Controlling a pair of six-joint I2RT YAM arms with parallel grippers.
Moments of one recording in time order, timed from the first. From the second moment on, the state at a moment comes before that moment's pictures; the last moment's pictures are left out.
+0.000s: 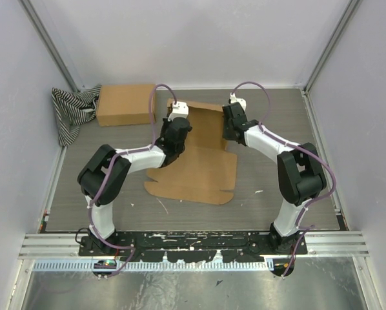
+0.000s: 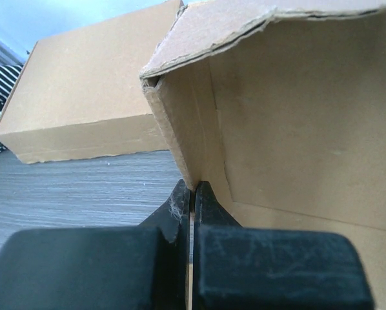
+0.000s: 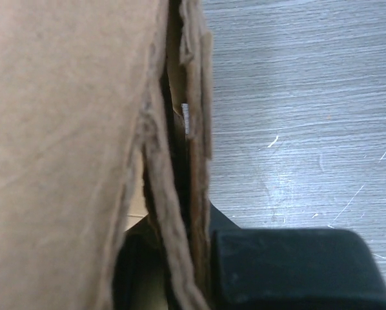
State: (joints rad) left arm -0.71 1.91 1.14 0.44 -0.87 0.05; right arm 0.40 1.78 1.24 -0.28 0.25 0.37
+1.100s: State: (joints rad) left arm -0.71 1.79 0.99 0.45 -0.74 -0.07; right arm 0.39 1.79 1.14 0.04 0.19 0.23
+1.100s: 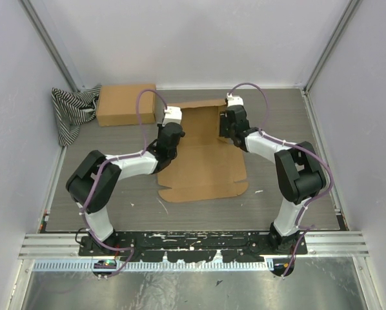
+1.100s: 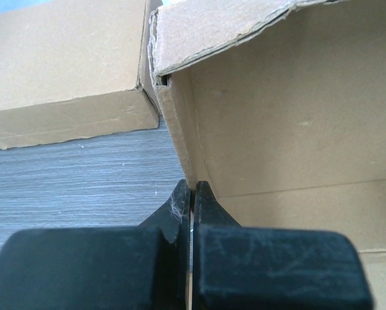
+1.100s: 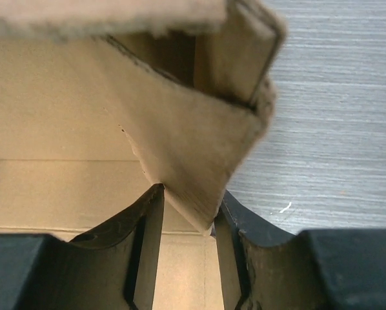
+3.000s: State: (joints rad) left arm -0.58 1.70 1.25 -0.38 -0.31 -0.50; right arm 0.16 1.45 1.28 -0.35 -0.17 0.42
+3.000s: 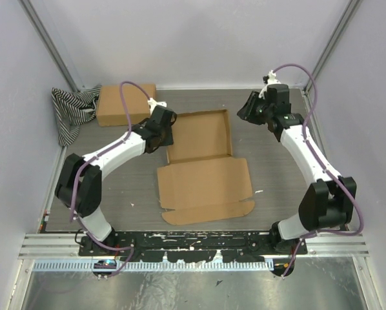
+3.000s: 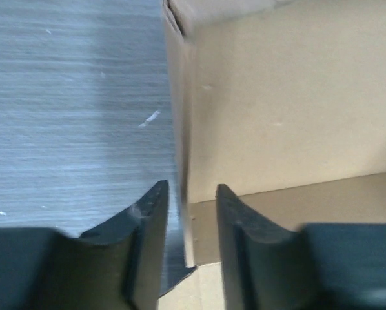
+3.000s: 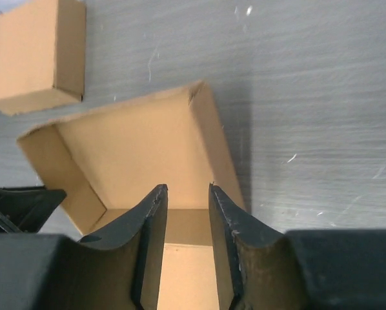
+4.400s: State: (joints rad) left arm -0.37 1.22 1.13 -0.59 -0.42 -0.53; right arm 0.81 2.16 1.83 -0.42 -0.15 0.40
